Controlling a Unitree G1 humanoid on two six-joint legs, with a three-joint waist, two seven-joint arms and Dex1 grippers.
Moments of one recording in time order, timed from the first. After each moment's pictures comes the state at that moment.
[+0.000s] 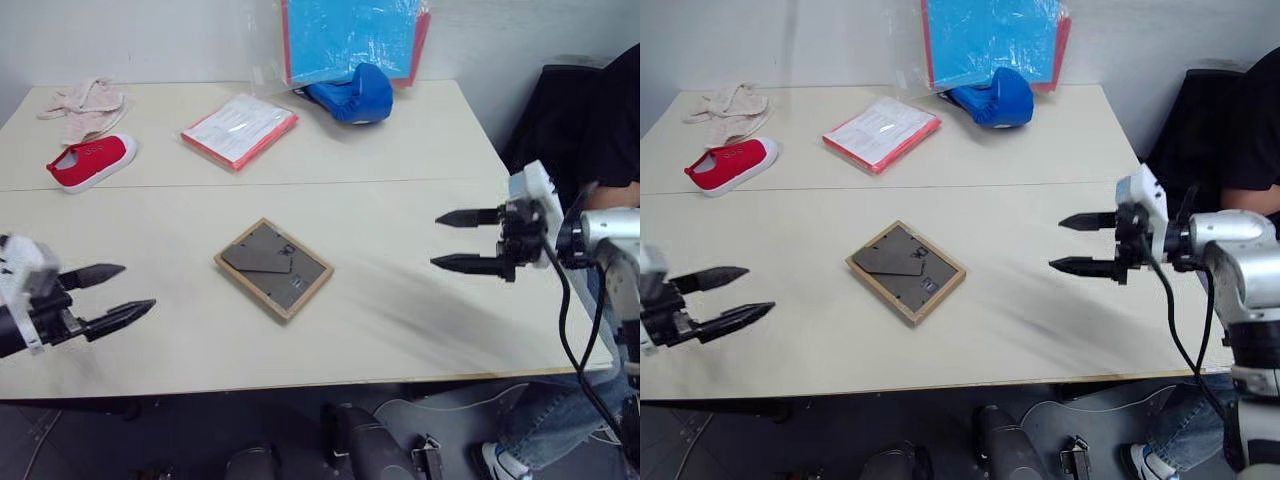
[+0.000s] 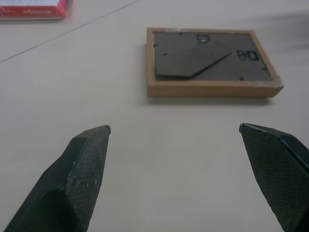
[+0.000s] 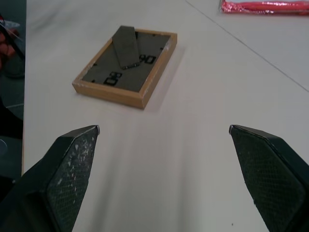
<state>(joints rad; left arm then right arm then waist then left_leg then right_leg) 0.17 0.97 0.71 -0.23 -0.66 0.61 -1.03 -0.66 -0.89 -0.05 0.14 0.53 0.55 1.36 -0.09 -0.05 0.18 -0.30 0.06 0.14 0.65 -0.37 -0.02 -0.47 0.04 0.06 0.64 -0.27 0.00</state>
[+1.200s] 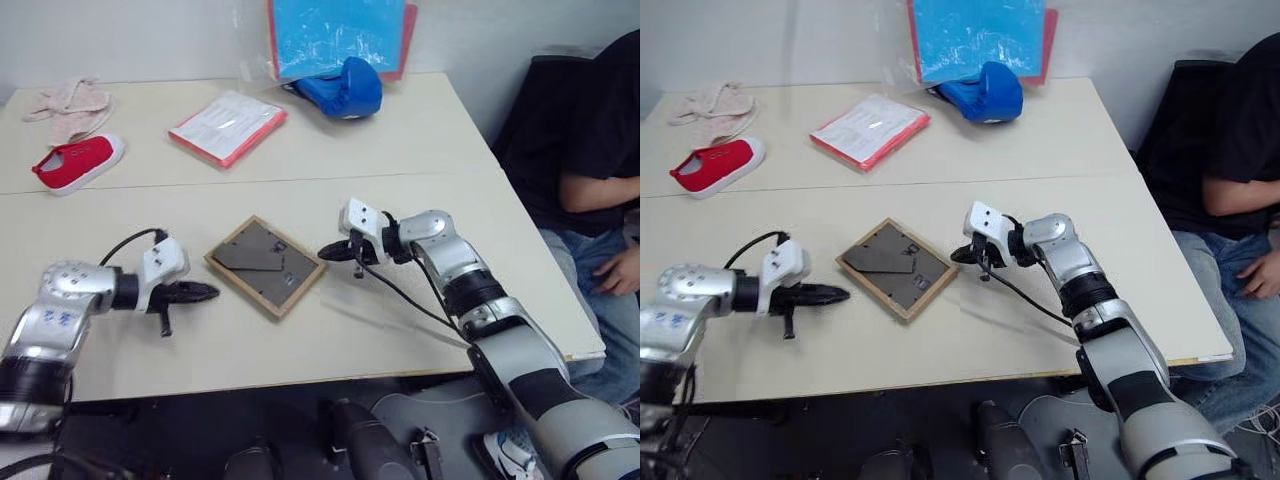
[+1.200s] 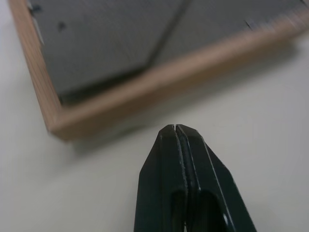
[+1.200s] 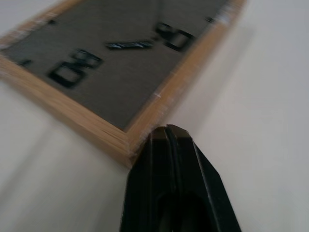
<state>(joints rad) -0.47 0.86 -0.03 0.28 -0.22 0.26 -1.15 -0.94 -0.30 0.31 0.65 0.03 0.09 1.23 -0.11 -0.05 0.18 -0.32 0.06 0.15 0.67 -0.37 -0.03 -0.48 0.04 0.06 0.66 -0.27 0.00</state>
